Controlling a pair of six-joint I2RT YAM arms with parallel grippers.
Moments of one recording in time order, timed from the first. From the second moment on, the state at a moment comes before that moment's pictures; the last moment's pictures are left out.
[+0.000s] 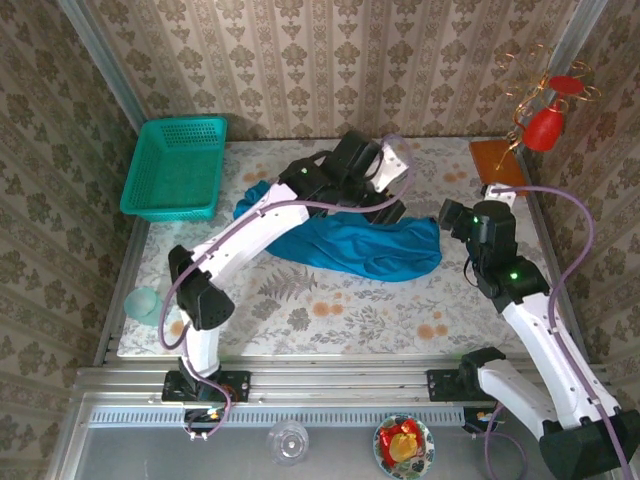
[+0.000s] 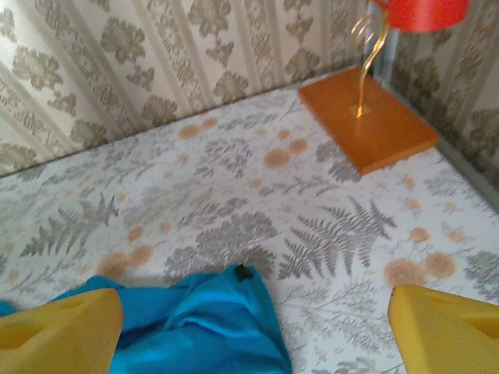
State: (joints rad) left arm -0.92 1.89 2.02 -0.89 0.21 -0.01; right arm 0.20 0.87 0.85 -0.46 0.37 0.39
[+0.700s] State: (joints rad) left arm -0.44 1.62 1.22 -0.64 0.05 -0.25; right arm 0.47 1.46 0.87 -0.47 -0.13 0.59
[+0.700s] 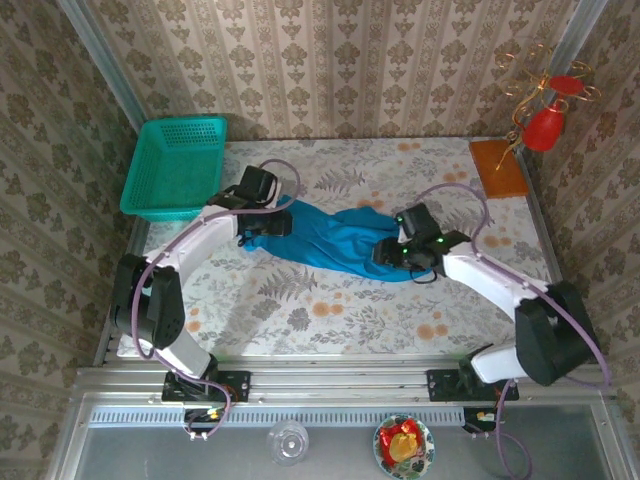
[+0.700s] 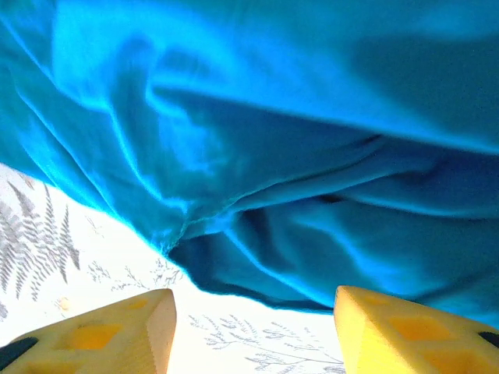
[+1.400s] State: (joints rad) left arm -0.31 1.92 1.39 -0.65 0.00 -0.14; right arm 0.55 1.70 1.06 -0.47 -0.03 0.60
